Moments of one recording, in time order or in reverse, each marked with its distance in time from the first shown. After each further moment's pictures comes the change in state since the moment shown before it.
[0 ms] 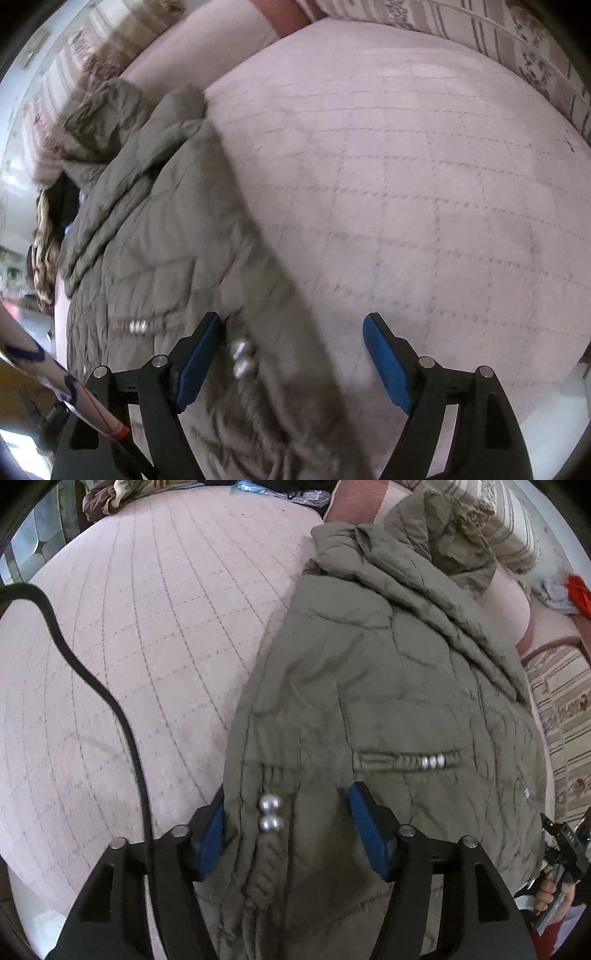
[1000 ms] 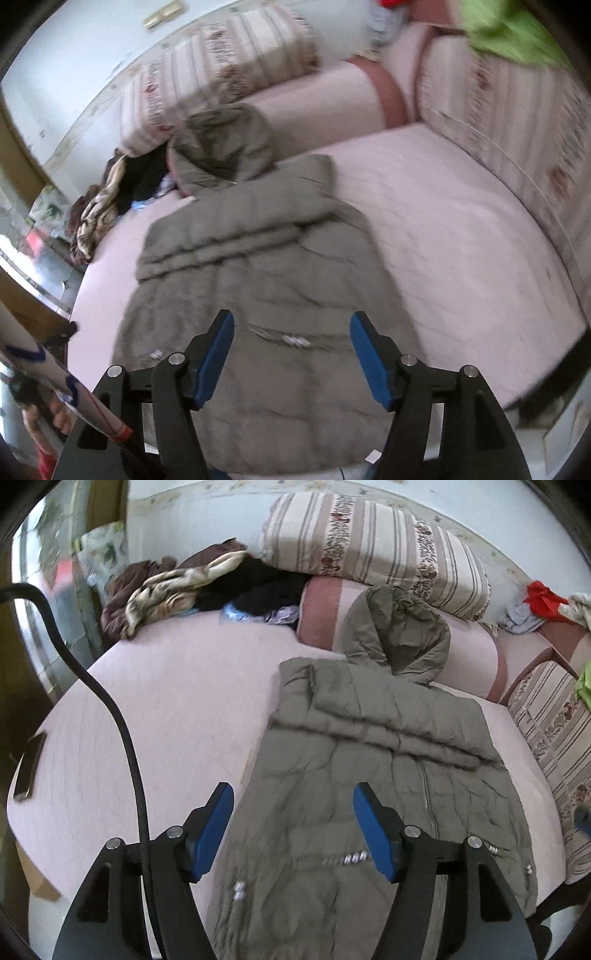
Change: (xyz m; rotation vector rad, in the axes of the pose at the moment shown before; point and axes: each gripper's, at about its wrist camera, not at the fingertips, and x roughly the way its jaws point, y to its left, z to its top) left arm -0.120 -0.075 0.033 0.117 -0.387 0.070; right arm -0.134 0.146 -0.008 -0.315 -0.204 0.061
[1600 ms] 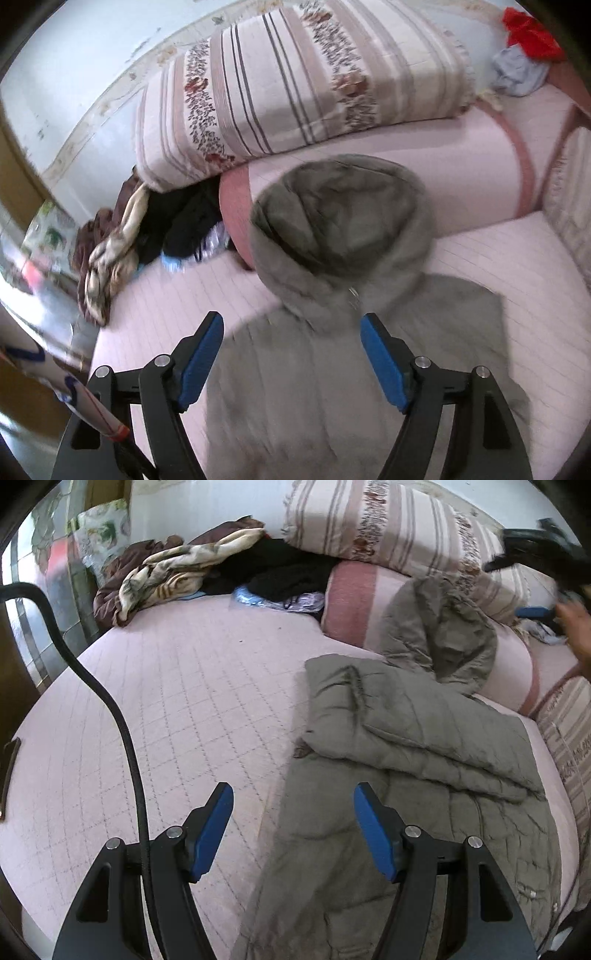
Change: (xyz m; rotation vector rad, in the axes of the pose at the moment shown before) left arm 0.104 0.044 0.026 -0.071 0.034 0.037; right arm 0.212 0.227 0.252 -0.040 -0.015 0.054
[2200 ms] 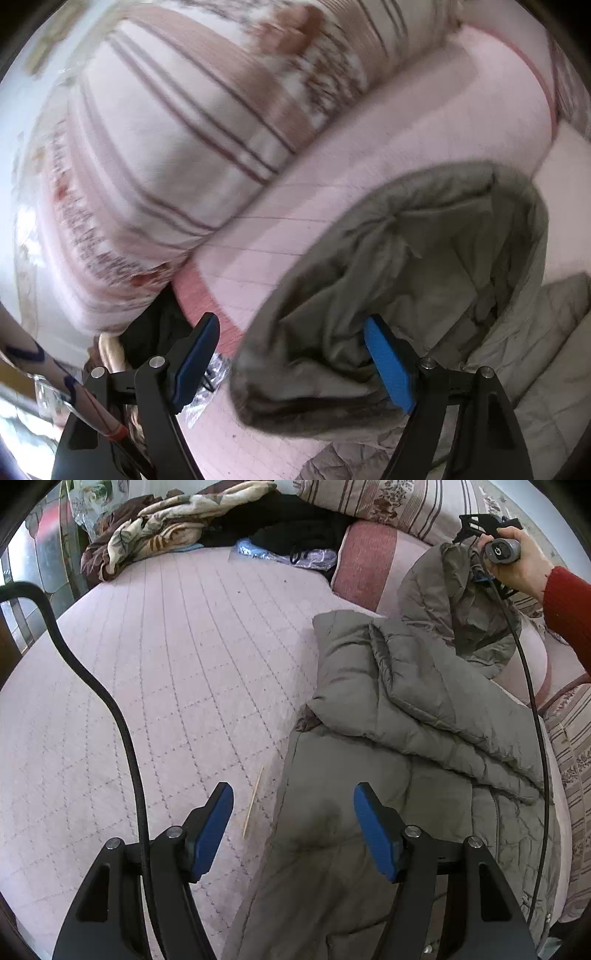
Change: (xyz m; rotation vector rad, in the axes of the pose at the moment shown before) left arm 0.054 0.004 -0.007 -0.048 0.150 -0.024; right arm 0.178 -0.031 0.114 0.485 -0.012 0.027
